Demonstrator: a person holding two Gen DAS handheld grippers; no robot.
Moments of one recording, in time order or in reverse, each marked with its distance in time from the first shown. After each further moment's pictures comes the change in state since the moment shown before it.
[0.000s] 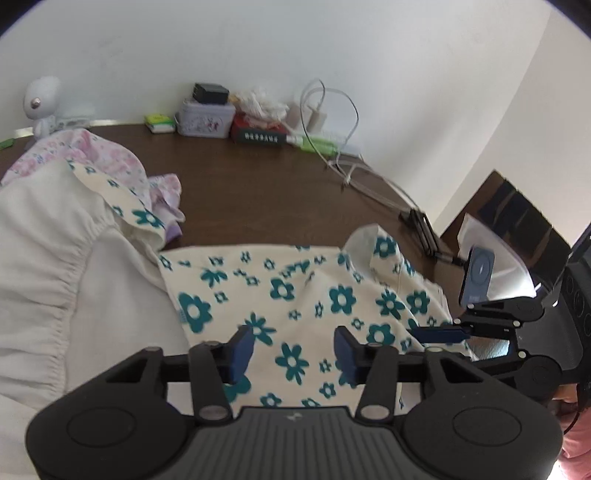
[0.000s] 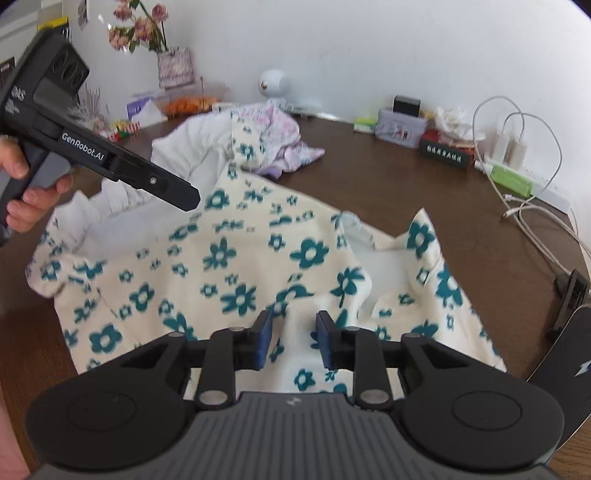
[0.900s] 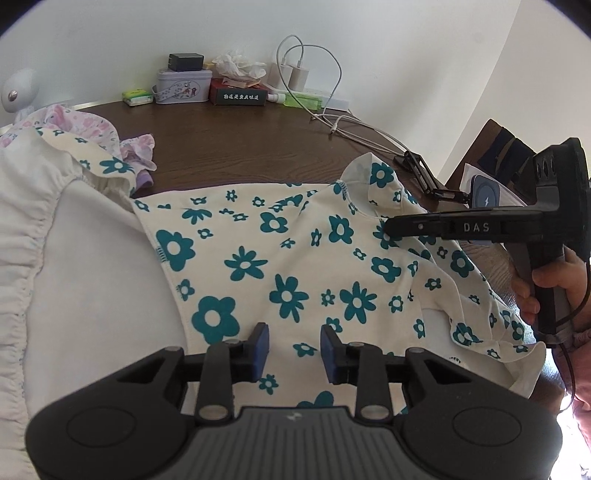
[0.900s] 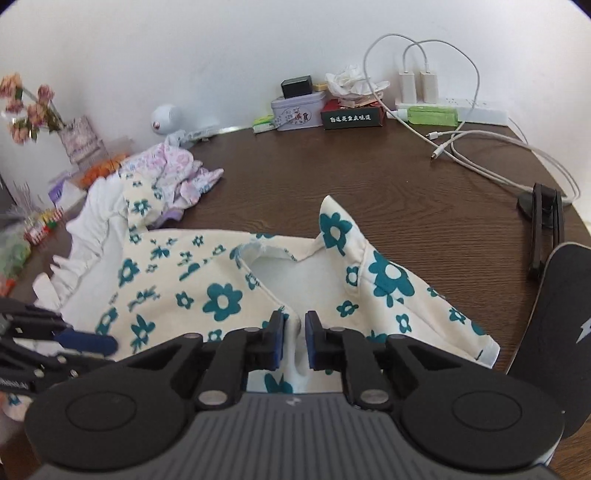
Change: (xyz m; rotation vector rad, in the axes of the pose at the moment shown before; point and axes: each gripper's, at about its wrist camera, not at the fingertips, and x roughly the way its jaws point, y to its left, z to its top) left arm 0.015 -0.013 -0.039 0.075 0.023 0.035; right arm 0.017 -0.081 0.008 0.465 -0.075 -0.040
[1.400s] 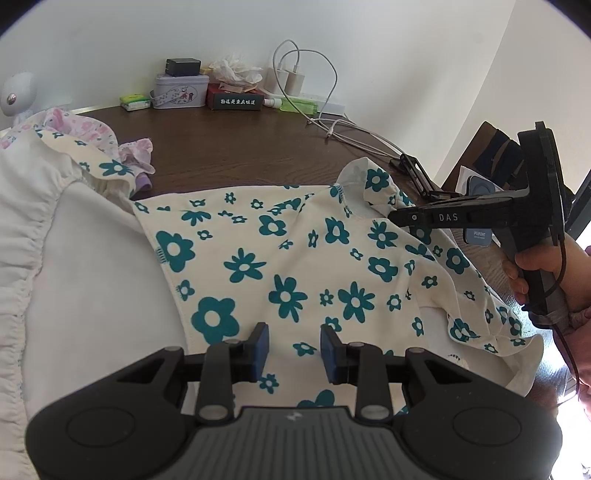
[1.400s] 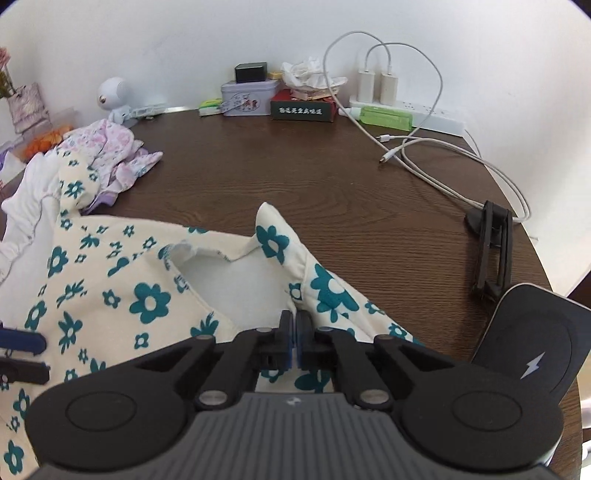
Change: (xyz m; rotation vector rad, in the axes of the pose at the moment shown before) left arm -0.002 0.000 -0.003 0.007 -0.019 -0.008; right arm 0.017 0.004 0.014 -0.101 0.046 -0.260
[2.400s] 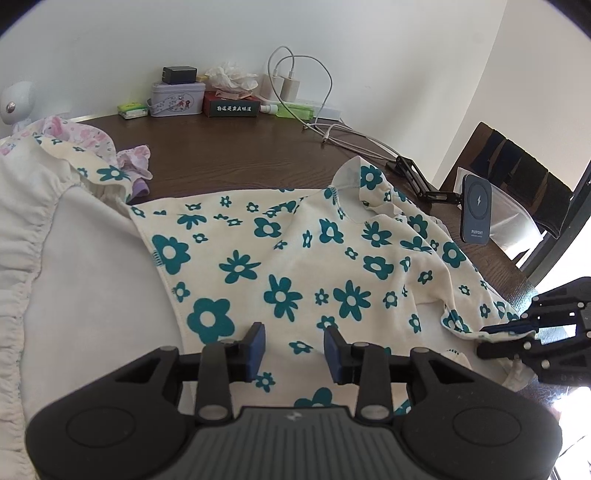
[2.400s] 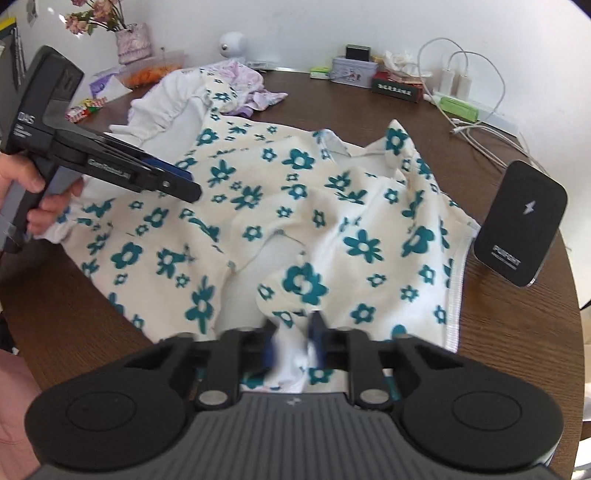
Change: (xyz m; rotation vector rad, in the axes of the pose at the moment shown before) left arm -0.002 -0.004 -0.005 0.020 -0.025 0.006; right arm -0.112 0.036 -0.110 -0.235 0.063 0.142
